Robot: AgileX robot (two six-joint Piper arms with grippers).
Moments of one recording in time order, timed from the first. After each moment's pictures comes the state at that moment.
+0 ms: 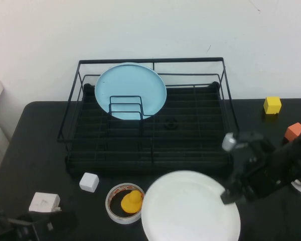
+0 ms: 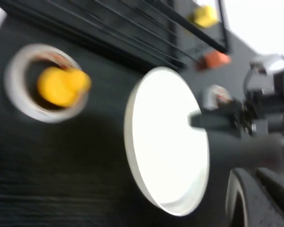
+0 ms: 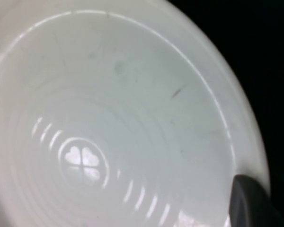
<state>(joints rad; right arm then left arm) 0.26 1.94 -0.97 0.93 0.69 -0.96 -0.11 0.67 -0.38 -1.05 0.65 0.29</state>
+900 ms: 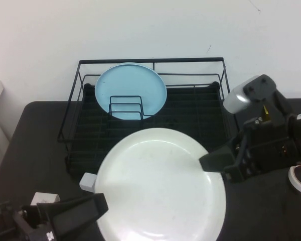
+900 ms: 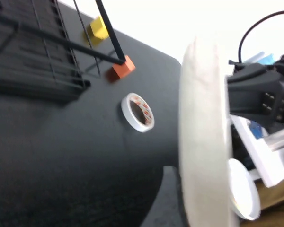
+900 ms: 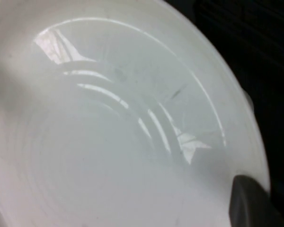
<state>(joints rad) 0.43 1.42 -0.96 0.95 0.74 -0.91 -0.11 0.67 -0.38 -1.44 0.78 0.72</state>
